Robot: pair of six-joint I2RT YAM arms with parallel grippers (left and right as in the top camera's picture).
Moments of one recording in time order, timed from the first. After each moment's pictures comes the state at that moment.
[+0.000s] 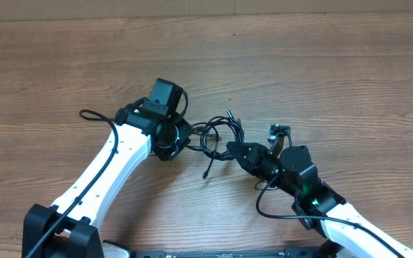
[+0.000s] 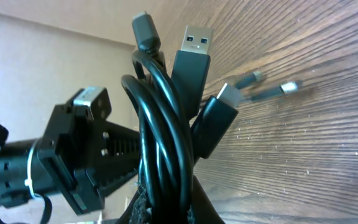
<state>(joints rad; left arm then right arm) -0.37 1.55 1.14 -0.89 0.17 -1.15 0.57 1.12 0.34 0.40 -0.28 1.19</state>
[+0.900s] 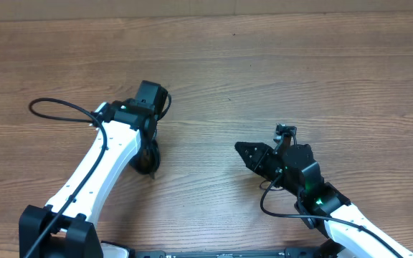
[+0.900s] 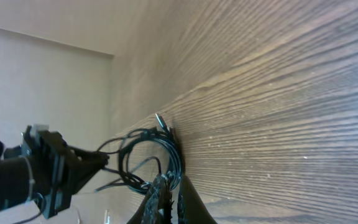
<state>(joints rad) -0.30 1.55 1.15 -1.05 -0.44 -1.26 0.54 1.08 0.35 0.28 -0.25 1.15</state>
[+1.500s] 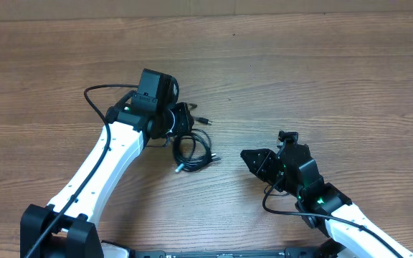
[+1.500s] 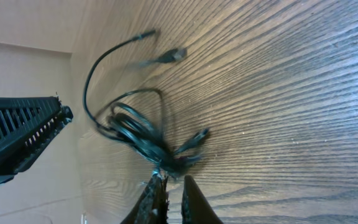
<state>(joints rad) -0.31 1.55 1.14 -0.69 0.27 -0.52 0.52 1.08 0.35 0.12 -0.24 1.14</state>
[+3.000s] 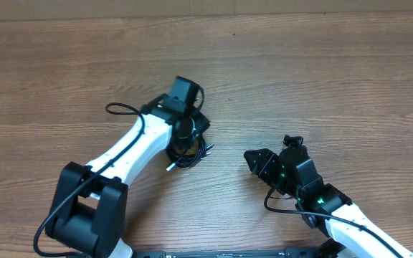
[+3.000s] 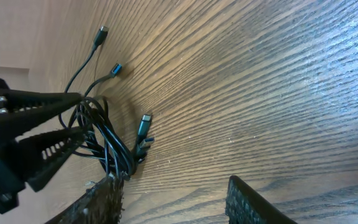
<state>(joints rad) -0.45 1.76 1.14 -0.59 0.15 -1.23 0.52 1.08 0.35 0.00 -0.15 1.14</state>
